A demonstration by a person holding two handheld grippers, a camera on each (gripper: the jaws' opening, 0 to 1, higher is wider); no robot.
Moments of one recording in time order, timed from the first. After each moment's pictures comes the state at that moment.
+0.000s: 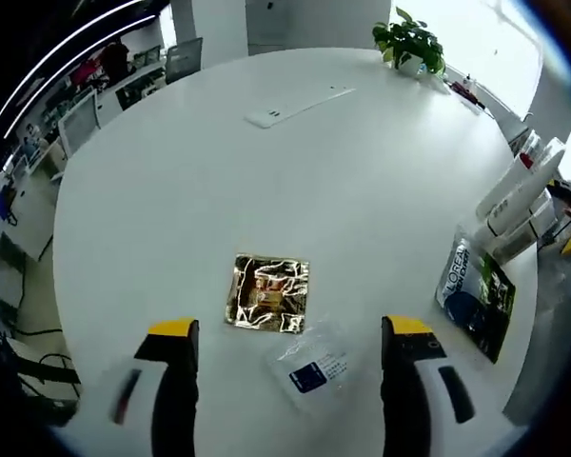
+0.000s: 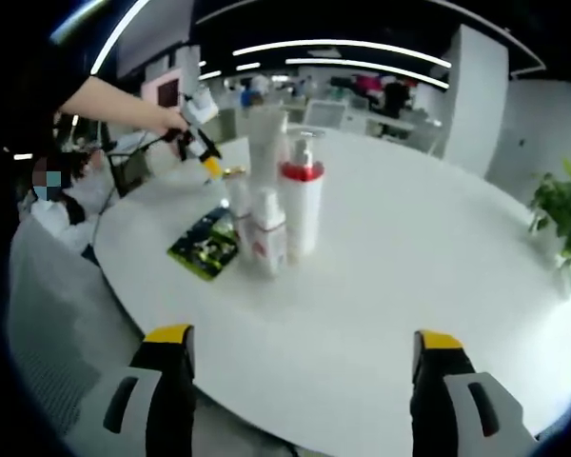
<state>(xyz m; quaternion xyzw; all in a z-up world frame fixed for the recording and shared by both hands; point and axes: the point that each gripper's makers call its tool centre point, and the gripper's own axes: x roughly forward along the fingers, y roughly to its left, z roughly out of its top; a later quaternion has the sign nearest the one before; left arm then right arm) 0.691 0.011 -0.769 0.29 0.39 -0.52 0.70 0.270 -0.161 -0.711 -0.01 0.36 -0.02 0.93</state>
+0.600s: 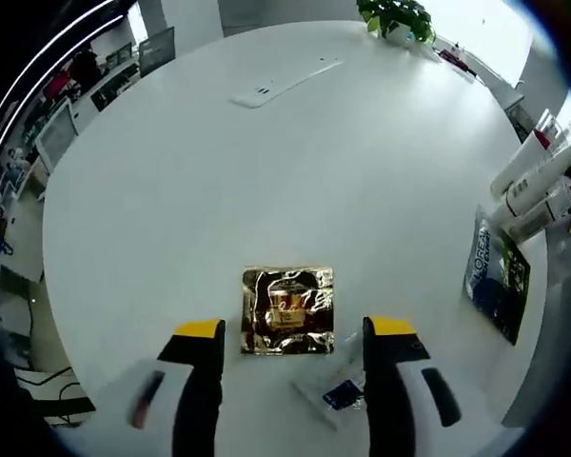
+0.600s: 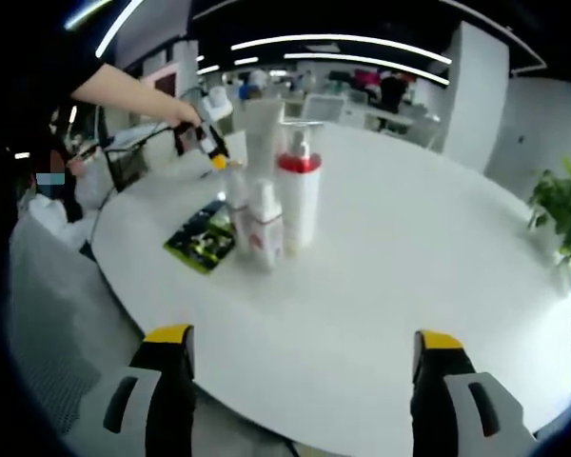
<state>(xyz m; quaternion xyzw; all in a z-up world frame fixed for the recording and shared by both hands) 0.709 -0.003 -0.795 0.36 0.41 -0.53 0.65 0.267 -0.163 -0.716 -0.01 0.37 -0.03 0.93</state>
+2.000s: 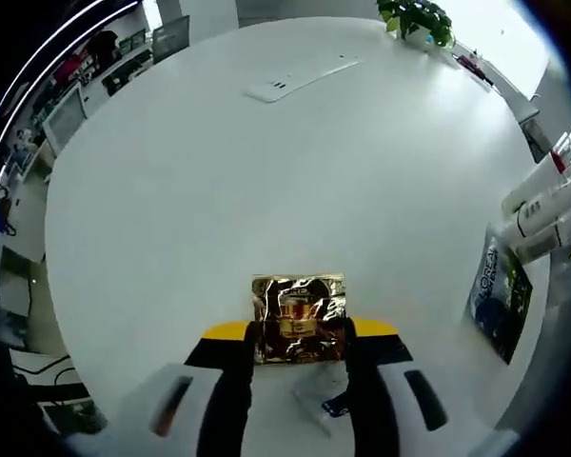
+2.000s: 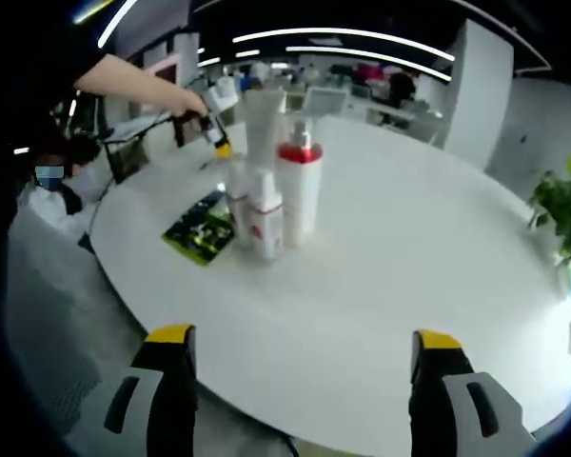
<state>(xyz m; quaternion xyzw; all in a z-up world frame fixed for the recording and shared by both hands) 0.713 -0.008 -0.793 0.34 0.44 -0.50 0.67 0.264 -0.164 -0.721 -0.02 0.39 -0.03 0.92</state>
